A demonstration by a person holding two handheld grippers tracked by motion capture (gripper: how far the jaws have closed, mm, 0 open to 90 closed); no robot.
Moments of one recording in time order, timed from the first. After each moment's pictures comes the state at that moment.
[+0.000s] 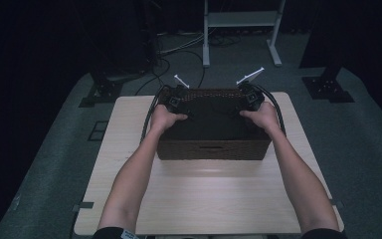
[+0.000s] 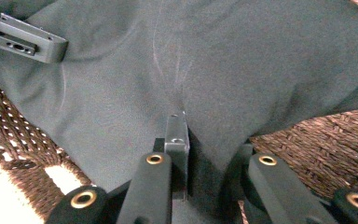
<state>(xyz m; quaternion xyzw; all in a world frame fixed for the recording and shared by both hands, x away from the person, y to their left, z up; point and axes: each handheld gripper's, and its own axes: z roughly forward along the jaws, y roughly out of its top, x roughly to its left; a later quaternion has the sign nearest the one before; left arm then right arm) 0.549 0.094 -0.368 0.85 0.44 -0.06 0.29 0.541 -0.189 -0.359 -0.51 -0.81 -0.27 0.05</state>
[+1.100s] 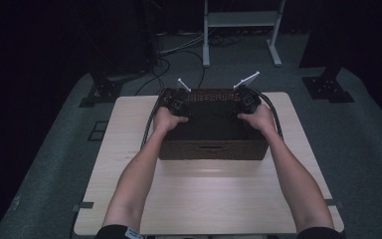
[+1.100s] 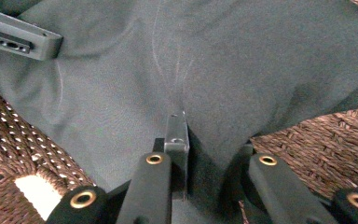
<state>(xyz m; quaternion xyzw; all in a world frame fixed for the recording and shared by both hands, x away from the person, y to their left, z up) 0.556 0.089 -0.386 0.85 0.46 -0.04 0.26 0.548 -0.182 -0.378 -0.52 -0.81 -0.25 0.05</state>
